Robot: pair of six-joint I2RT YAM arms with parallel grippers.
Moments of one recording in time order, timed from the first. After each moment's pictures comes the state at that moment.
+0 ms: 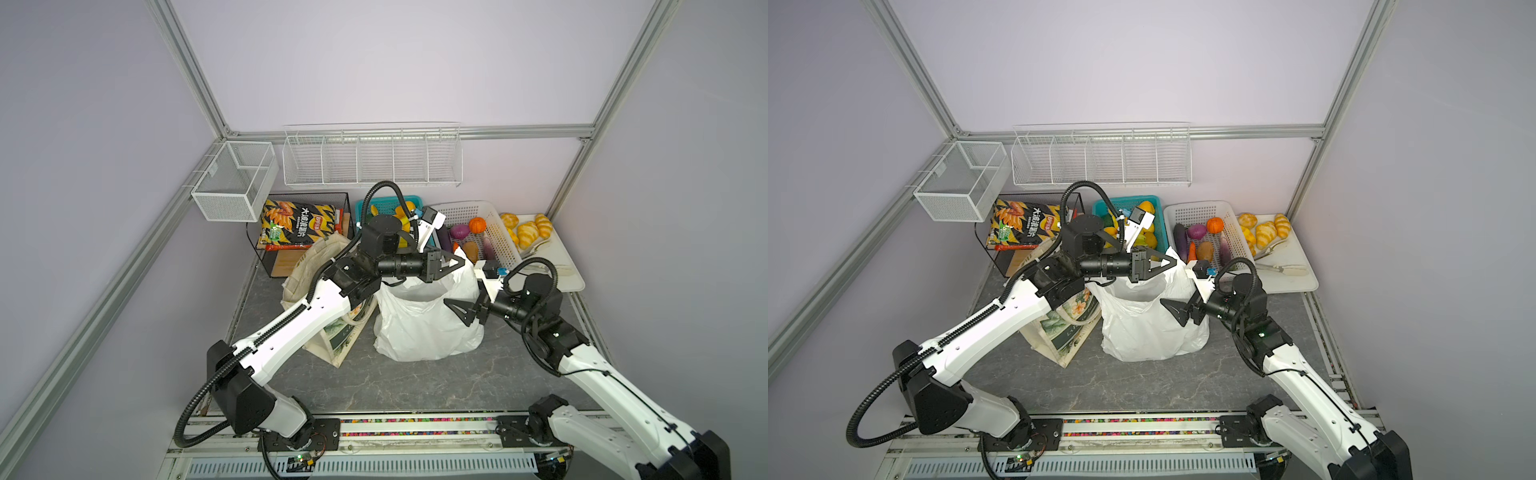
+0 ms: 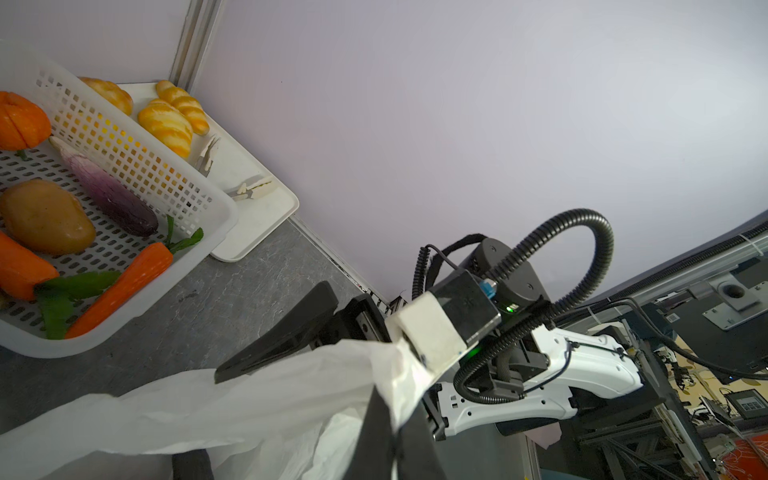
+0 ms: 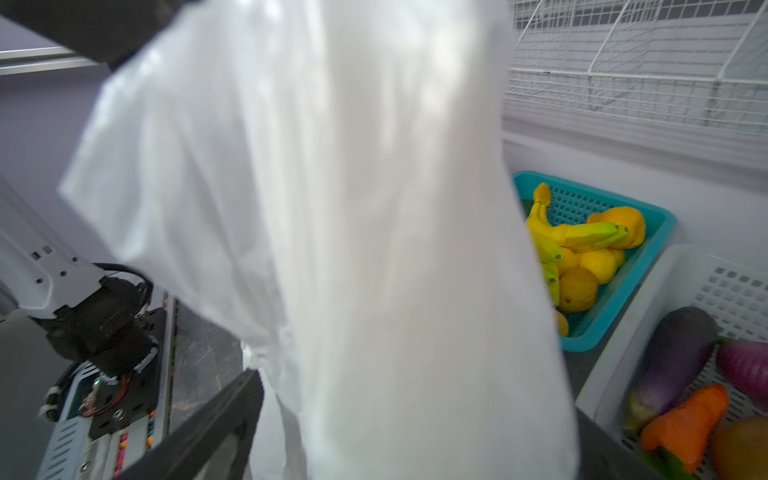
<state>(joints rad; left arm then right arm) -0.82 1.49 1.48 -0.19 0.67 -0.58 0.46 0.92 0.66 0.10 -0.56 -0.01</state>
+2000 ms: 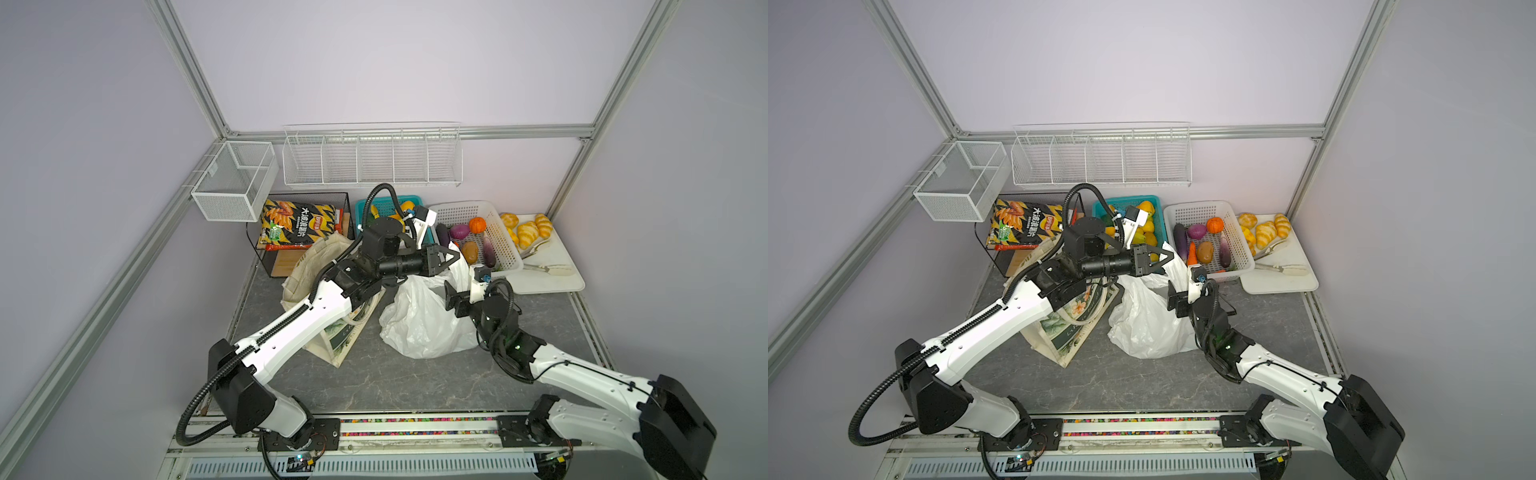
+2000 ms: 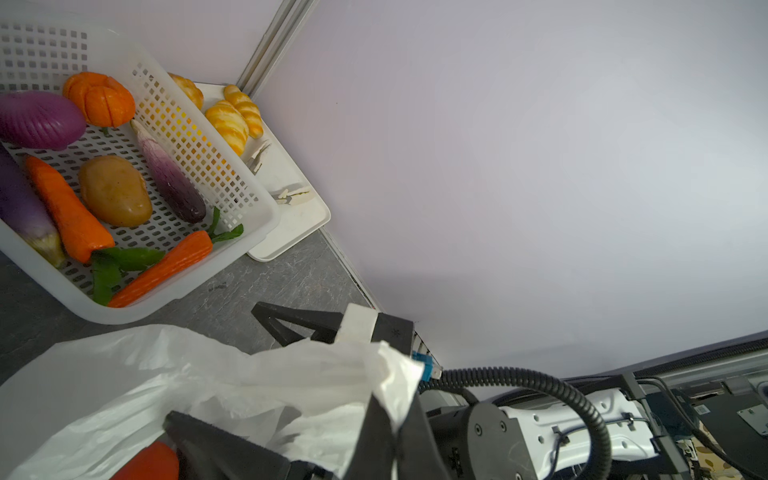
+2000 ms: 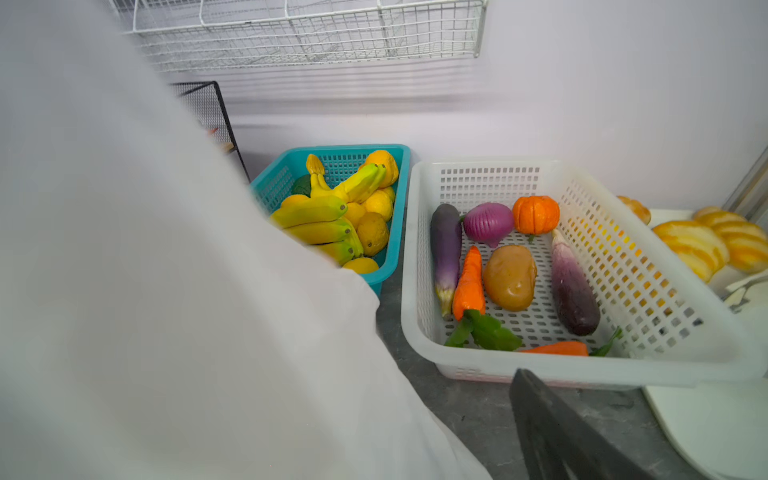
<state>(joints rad) -0.82 1.49 1.46 -0.16 0.52 -0.71 0.75 1.10 0.53 0.36 0.44 0.18</state>
